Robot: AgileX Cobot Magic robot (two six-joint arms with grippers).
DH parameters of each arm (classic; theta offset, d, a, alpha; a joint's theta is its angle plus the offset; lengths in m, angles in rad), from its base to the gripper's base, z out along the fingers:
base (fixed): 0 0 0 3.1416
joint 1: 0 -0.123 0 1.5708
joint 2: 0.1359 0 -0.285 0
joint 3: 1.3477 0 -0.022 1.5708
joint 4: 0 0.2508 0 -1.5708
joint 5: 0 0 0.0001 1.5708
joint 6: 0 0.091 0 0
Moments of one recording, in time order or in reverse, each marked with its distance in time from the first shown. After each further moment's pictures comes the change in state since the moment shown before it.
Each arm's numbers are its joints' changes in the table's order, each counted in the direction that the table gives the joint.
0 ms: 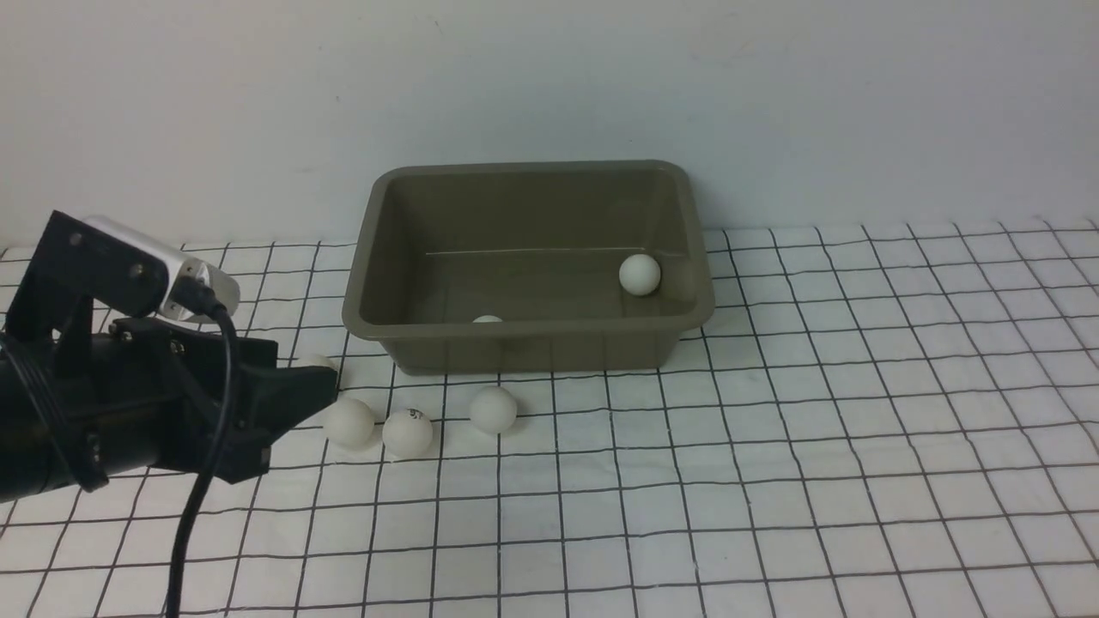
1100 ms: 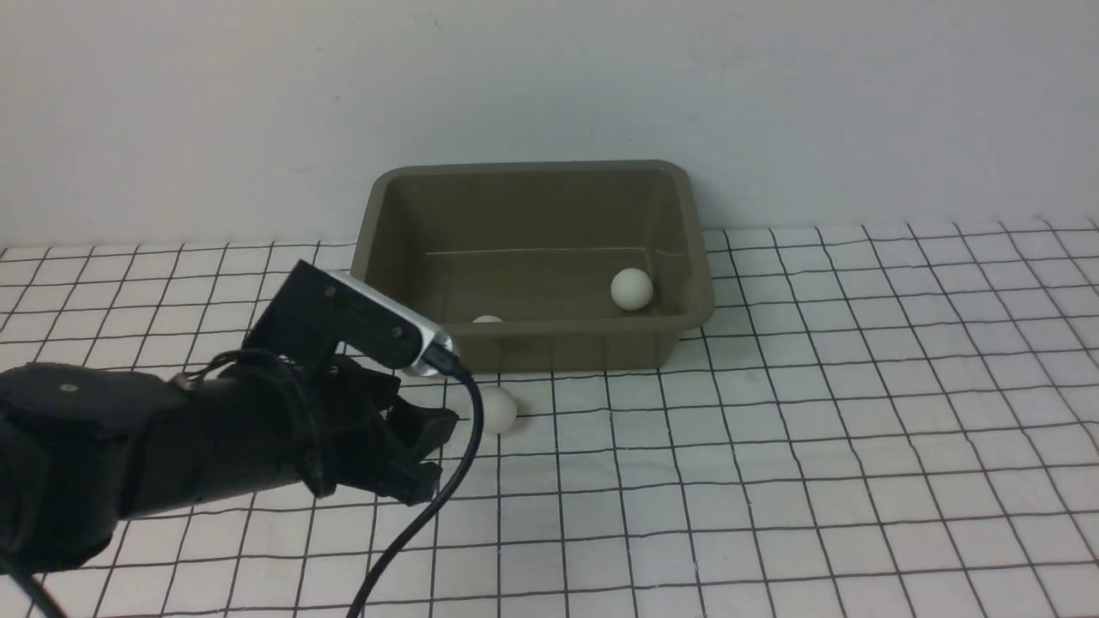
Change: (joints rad) right arm -0.010 -0.298 0.661 0.080 -0.206 -0.042; left arm 0.426 0.392 -0.123 -0.182 -0.401 0.102
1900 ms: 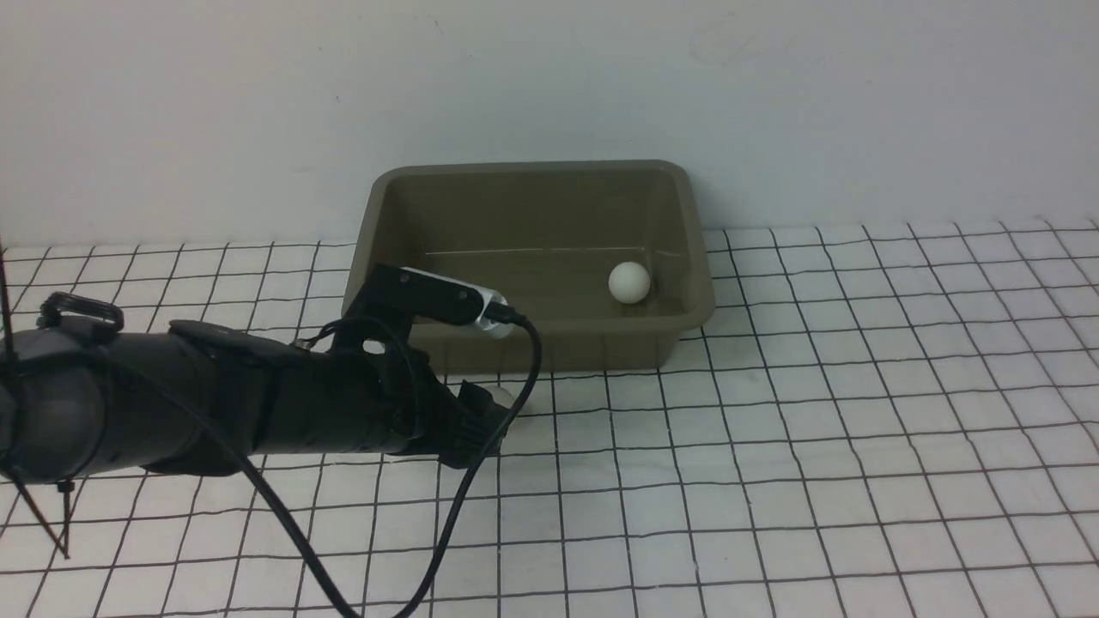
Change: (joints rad) right arm 0.000 0.000 0.001 0.000 -0.038 -0.022; left arm 0.001 0.287 -0.150 -0.127 0.010 -0.005
